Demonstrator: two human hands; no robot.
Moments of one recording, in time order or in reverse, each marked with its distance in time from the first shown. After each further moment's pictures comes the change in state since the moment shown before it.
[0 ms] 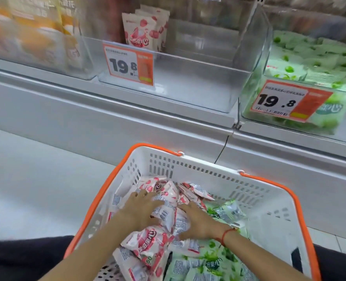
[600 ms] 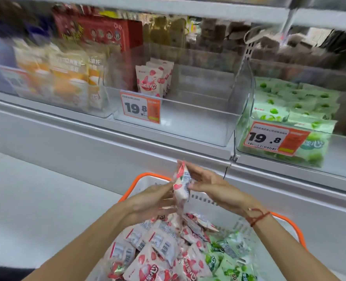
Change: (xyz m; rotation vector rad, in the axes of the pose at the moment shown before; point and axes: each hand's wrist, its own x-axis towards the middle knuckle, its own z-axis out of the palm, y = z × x) left_hand -0.034 0.009 -0.106 -1.772 -0.012 0.175; right_hand -0.054 -0.067 -0.146 0.816 0.163 -0.423
